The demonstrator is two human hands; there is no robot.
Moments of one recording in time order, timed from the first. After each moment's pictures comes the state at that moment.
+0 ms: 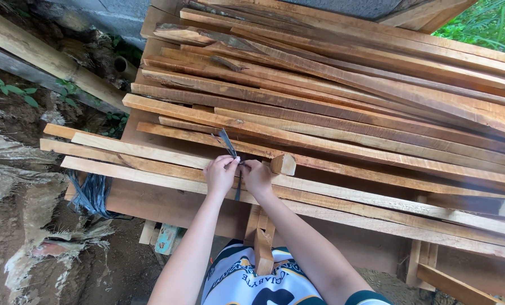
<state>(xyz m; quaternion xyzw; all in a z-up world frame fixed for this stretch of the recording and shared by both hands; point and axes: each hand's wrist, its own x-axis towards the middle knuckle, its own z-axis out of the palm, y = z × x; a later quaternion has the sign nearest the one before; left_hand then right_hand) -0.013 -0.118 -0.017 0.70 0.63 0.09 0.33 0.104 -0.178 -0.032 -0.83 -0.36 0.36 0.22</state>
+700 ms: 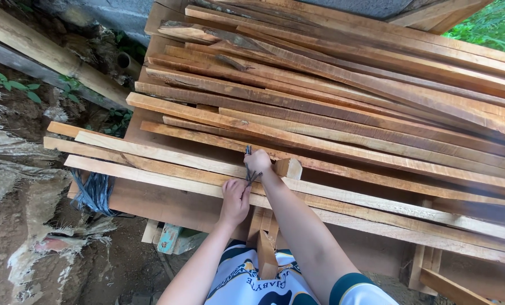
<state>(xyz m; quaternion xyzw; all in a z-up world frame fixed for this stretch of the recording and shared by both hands) -0.029 -0.183 -0.004 0.81 0.44 0.18 0.36 0.129 -0.127 -0.185 -0.69 -0.69 0.20 -0.12</state>
